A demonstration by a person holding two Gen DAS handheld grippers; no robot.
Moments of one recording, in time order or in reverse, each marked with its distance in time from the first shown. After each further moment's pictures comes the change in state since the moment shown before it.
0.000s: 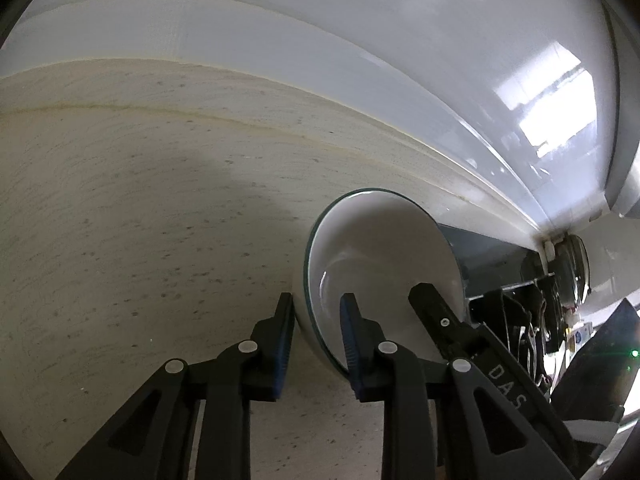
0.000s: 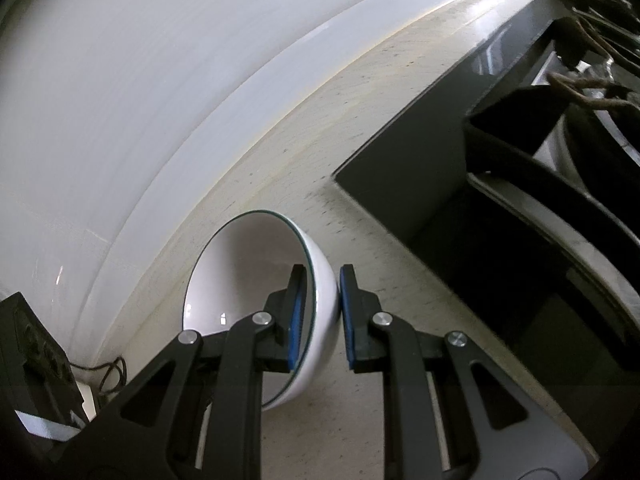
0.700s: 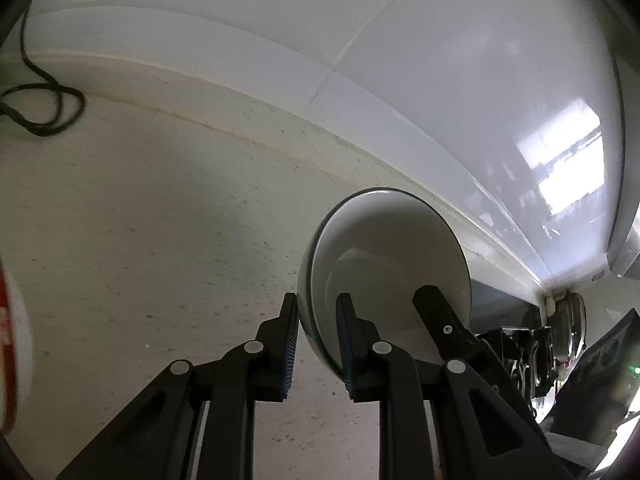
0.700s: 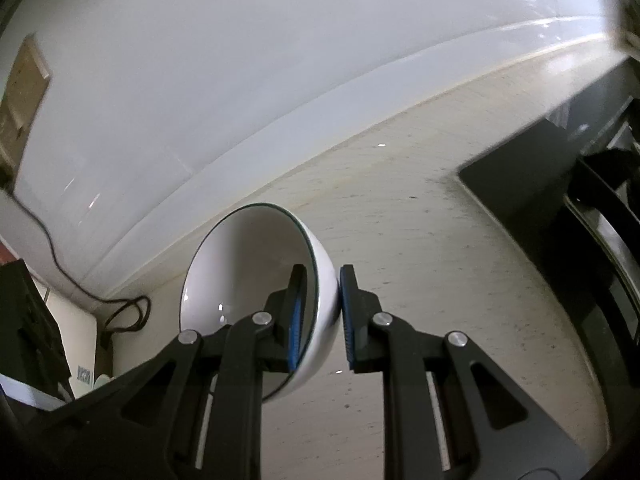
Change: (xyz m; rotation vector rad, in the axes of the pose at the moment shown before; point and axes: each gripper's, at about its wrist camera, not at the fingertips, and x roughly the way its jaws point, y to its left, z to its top) left arm -0.078 0.062 -0.012 -0.146 -0.138 0.034; right arm -0.012 0.075 -0.033 -0.278 0.015 0.131
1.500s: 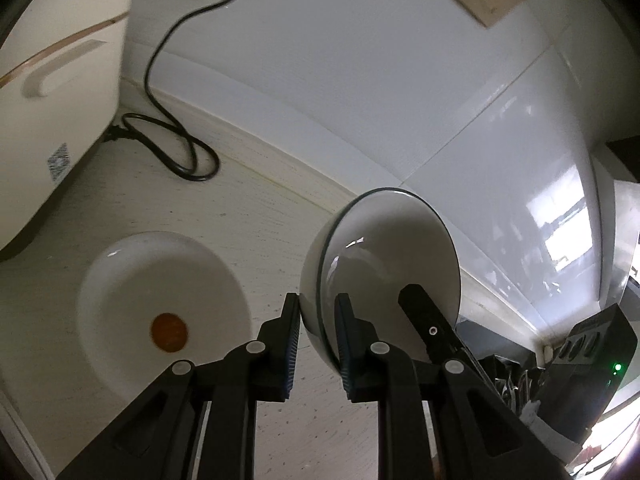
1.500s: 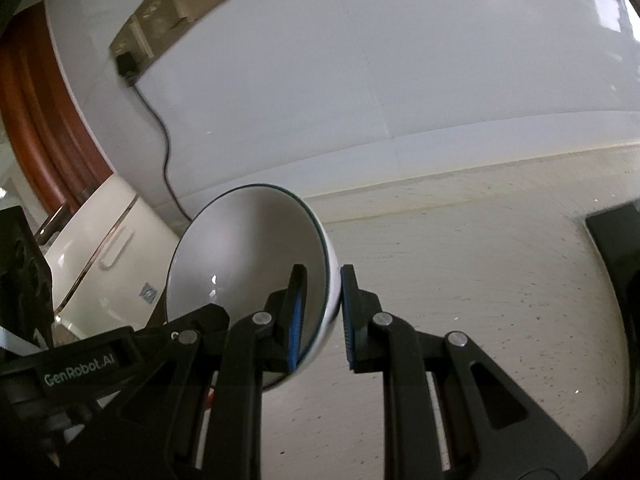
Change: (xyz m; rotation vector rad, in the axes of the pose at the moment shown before) left arm -0.129 0.068 -0.010 -0.102 -0.194 0.039; right arm -0.036 0.108 -0.039 -0.331 0.033 0.271
